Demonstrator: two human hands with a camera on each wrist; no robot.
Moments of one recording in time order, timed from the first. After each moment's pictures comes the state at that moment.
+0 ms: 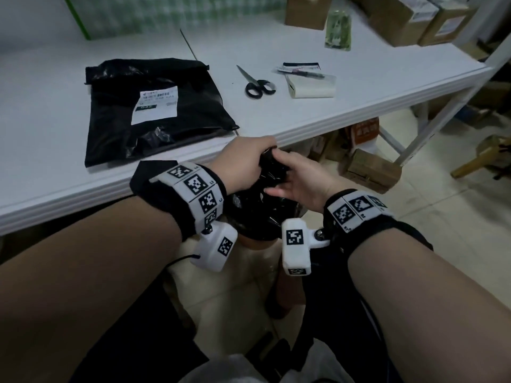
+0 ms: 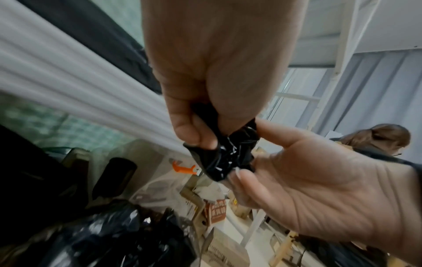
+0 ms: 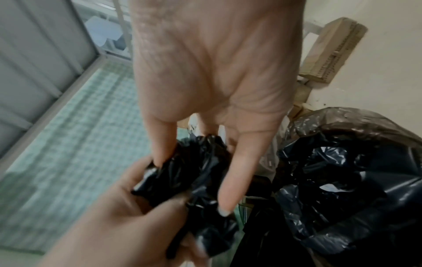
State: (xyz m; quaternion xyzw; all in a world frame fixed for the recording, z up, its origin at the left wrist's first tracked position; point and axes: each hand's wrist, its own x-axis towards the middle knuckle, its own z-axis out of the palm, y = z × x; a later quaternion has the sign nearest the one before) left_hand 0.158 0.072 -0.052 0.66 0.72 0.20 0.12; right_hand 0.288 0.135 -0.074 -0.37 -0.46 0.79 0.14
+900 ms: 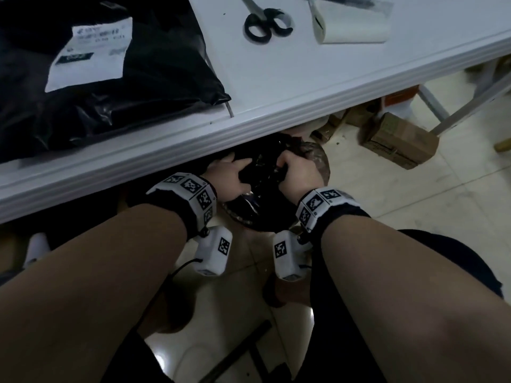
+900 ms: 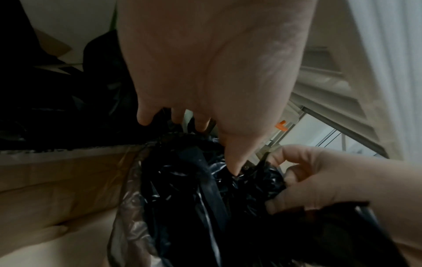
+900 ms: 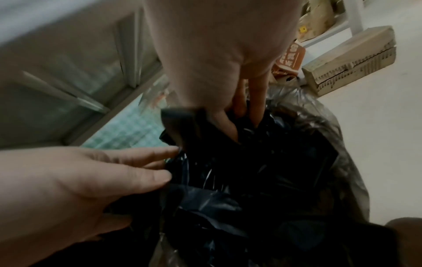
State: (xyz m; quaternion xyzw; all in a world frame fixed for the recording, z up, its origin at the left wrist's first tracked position) left_hand 0.099 0.118 -0.210 0.48 0.80 0.00 0.36; right_hand 0.249 0.196 -0.202 -0.50 -0.81 0.29 -0.03
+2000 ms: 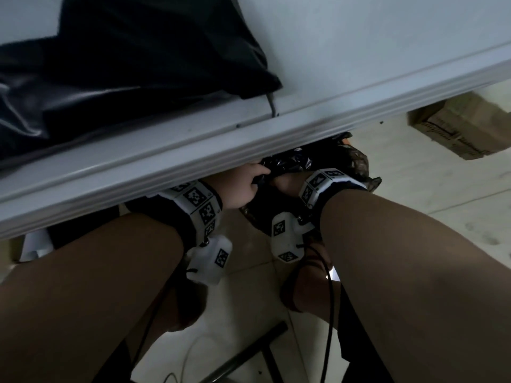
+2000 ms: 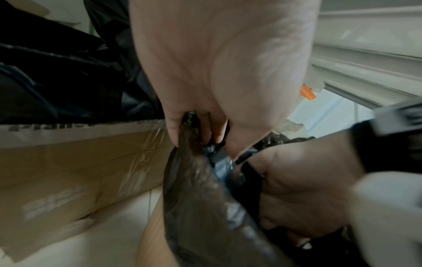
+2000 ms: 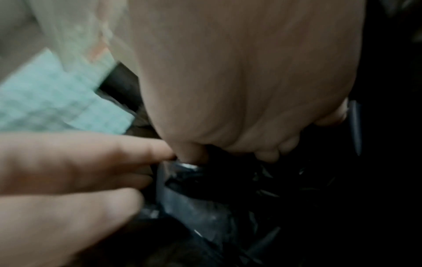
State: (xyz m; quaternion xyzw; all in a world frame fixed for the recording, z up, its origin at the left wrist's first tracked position) left_hand 0.072 0.118 -0.263 0.53 0.76 0.04 0.37; right_hand 0.177 0.219 -0.310 -0.39 -0.77 0.39 -0.33
